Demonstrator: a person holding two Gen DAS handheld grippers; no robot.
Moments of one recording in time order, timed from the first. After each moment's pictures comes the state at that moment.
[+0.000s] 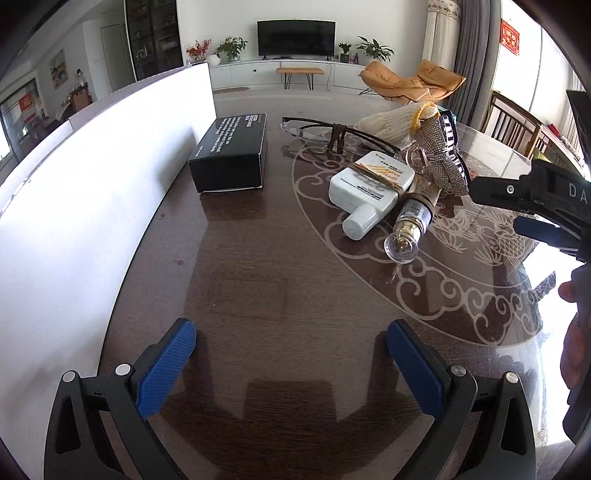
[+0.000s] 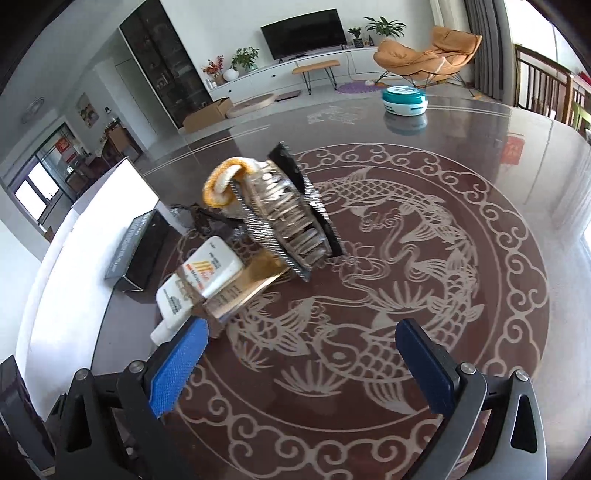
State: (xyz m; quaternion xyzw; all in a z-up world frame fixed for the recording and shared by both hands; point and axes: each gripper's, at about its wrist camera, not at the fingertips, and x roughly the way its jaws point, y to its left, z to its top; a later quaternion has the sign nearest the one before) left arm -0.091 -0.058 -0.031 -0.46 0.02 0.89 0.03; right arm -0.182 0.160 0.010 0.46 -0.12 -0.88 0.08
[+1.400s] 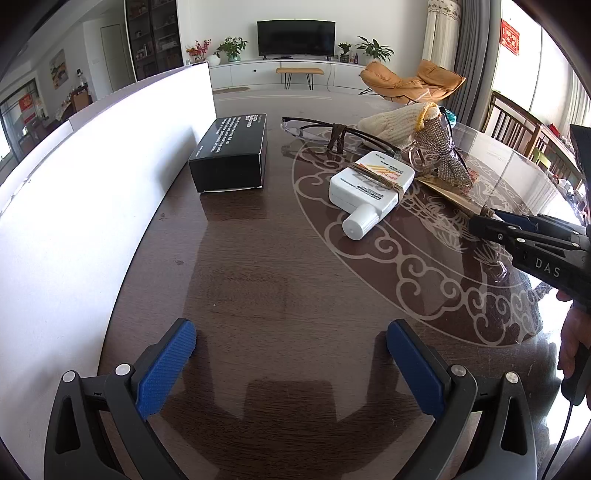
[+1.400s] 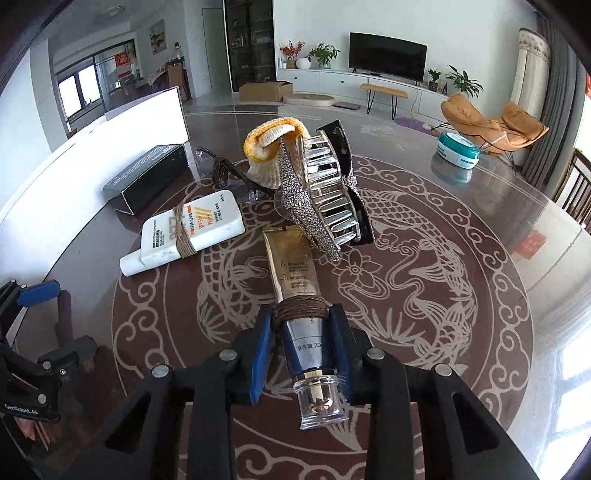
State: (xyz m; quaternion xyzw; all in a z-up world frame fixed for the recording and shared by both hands) left arm -0.092 -0.057 -0.032 -0.46 0.02 0.89 0.03; right arm -0.168 0.167 -0.010 0.43 0.07 -0.89 0.15
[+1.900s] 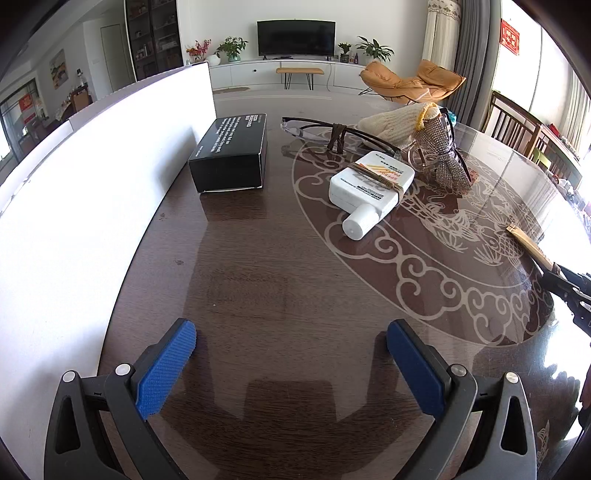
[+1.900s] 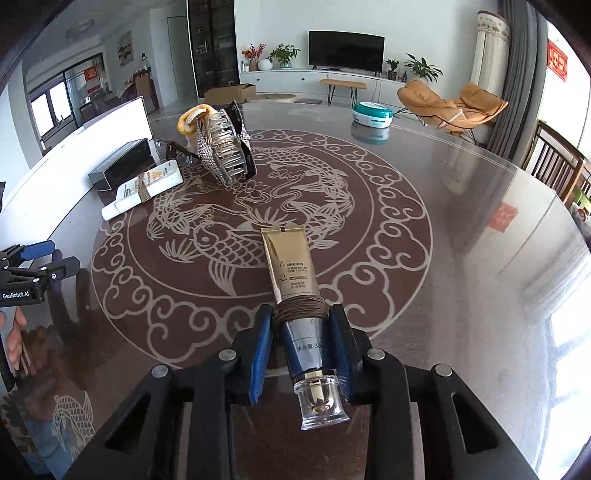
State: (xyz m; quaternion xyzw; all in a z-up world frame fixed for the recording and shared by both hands) left arm -0.092 -0.057 -0.032 -0.46 0.02 0.89 0.03; right arm -0.097 0.254 -0.009 0.43 0.05 -0.90 0.08
